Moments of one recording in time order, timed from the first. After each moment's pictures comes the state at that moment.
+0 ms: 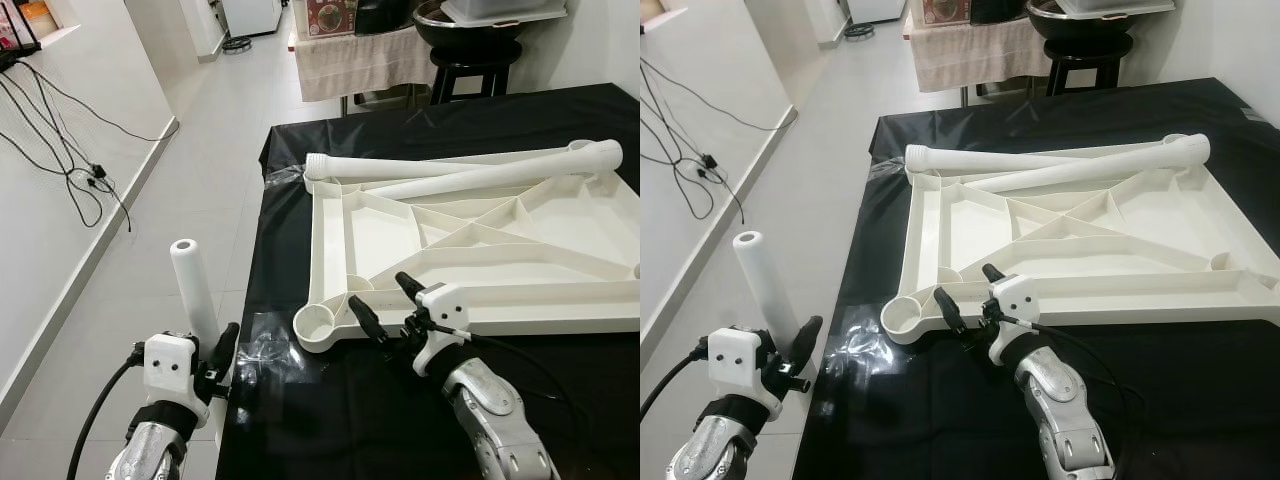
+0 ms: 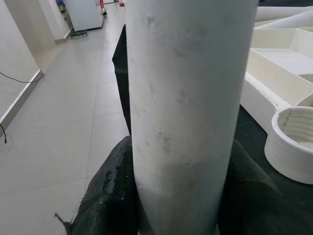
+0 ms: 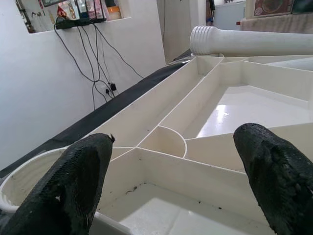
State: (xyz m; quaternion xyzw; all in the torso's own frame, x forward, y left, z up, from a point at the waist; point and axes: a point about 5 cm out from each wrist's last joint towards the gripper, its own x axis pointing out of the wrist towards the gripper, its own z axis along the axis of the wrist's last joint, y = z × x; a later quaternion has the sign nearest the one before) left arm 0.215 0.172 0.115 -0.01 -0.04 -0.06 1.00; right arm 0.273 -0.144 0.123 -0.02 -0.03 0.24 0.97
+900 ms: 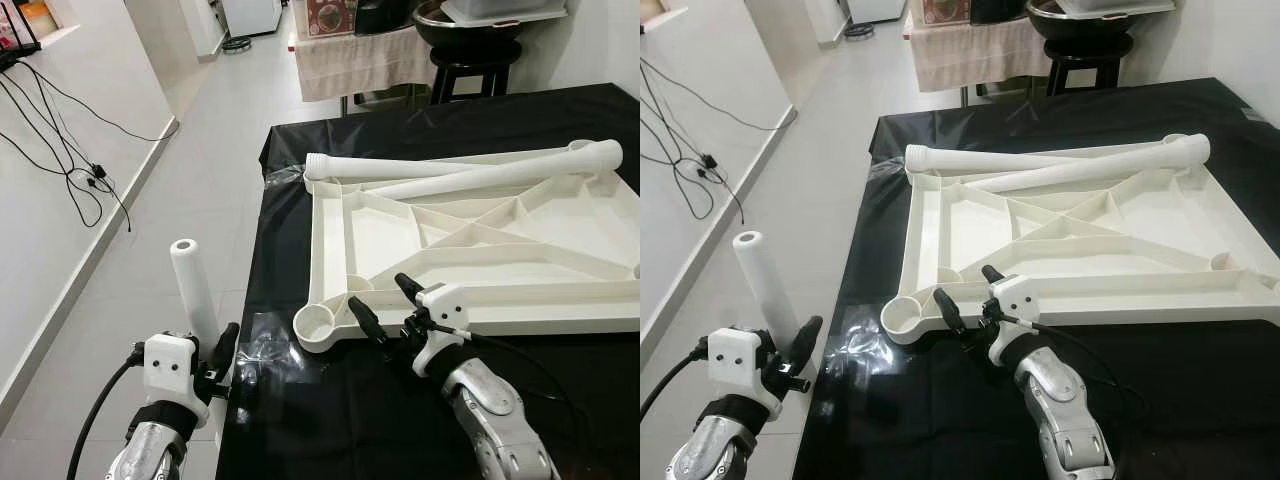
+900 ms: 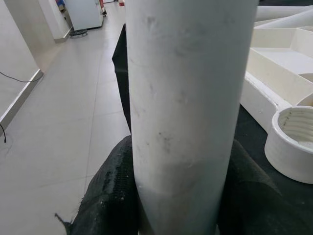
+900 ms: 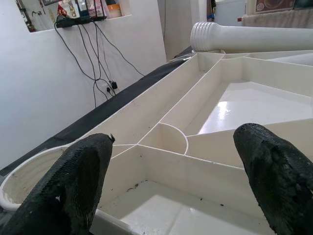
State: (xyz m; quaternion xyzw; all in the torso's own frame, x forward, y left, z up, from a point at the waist) left arm 0.215 0.172 0.115 -0.01 -0.04 -0.06 1.00; right arm 0.273 -0.144 0.122 -0.02 -0.03 0.24 0.97
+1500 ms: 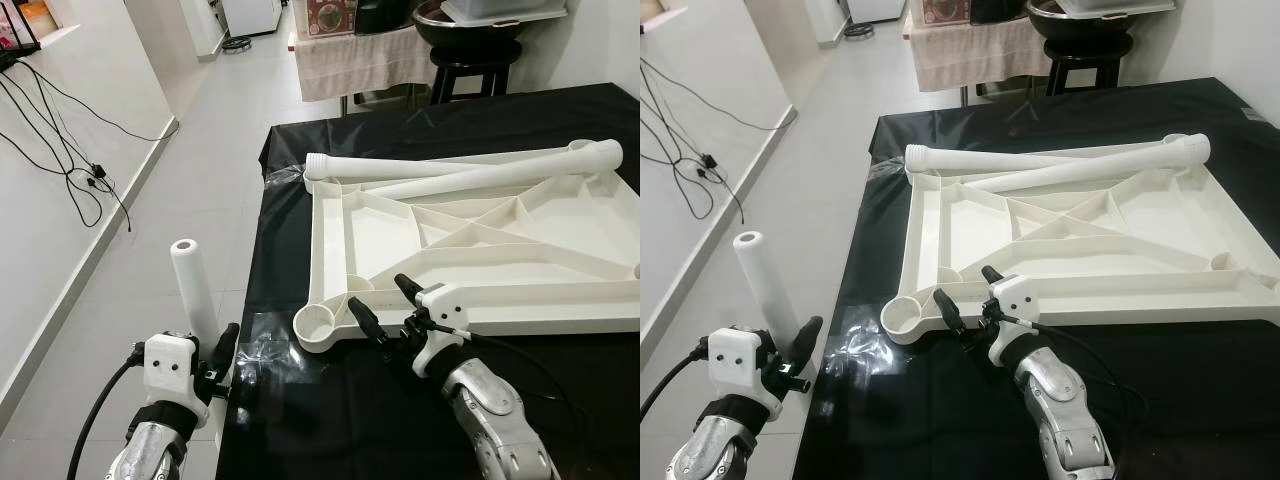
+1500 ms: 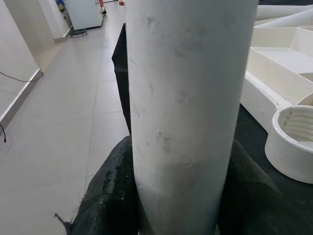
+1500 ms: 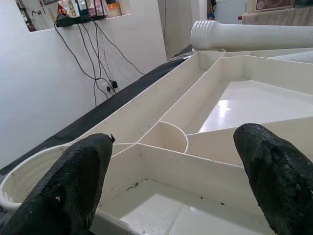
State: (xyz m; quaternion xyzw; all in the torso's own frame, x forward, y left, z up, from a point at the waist) left arm 0.215 0.172 0.115 -0.01 -0.04 -0.06 1.00; right arm 0.273 -0.144 0.122 -0.01 -0.02 0.24 0.97
